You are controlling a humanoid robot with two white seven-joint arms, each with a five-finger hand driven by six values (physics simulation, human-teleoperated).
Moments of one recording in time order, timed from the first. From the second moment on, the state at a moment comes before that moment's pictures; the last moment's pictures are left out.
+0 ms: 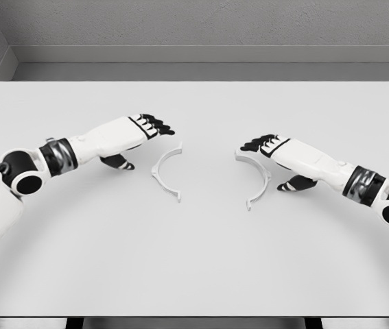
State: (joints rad) left arm -0.54 0.47 -0.51 -1.27 -0.67 -0.61 -0.32; right arm -0.29 -0.53 0.29 -1.42 0.50 -0.61 0.43
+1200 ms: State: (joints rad) left arm -0.56 0.40 -0.53 -1.23 -0.68 -0.61 -0.32; right arm -0.36 -0.48 0.33 -1.35 0.52 -0.61 0.43
